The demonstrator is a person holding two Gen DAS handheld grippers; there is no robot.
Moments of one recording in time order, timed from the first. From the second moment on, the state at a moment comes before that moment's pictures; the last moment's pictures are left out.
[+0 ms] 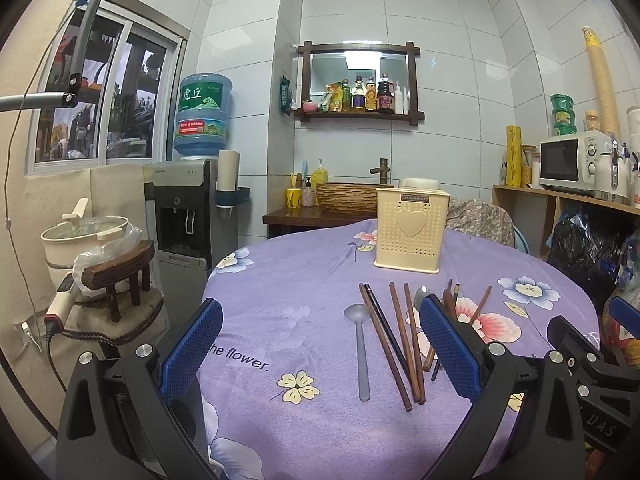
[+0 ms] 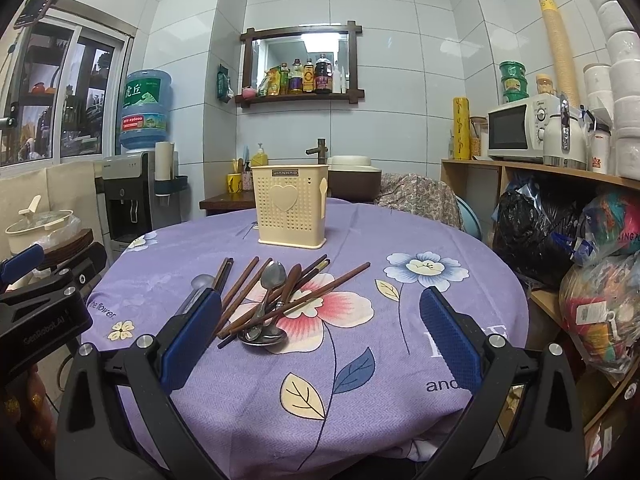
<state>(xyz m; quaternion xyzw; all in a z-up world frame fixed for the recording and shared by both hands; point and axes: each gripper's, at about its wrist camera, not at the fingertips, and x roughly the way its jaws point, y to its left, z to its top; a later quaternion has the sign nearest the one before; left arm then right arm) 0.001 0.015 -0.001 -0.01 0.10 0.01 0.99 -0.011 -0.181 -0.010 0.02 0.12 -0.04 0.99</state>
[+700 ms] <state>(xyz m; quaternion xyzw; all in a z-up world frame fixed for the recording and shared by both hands) 0.002 0.015 0.001 -0.01 0.11 0.01 0.99 -0.009 -0.179 -0.009 0.02 0.12 -0.04 0.99</state>
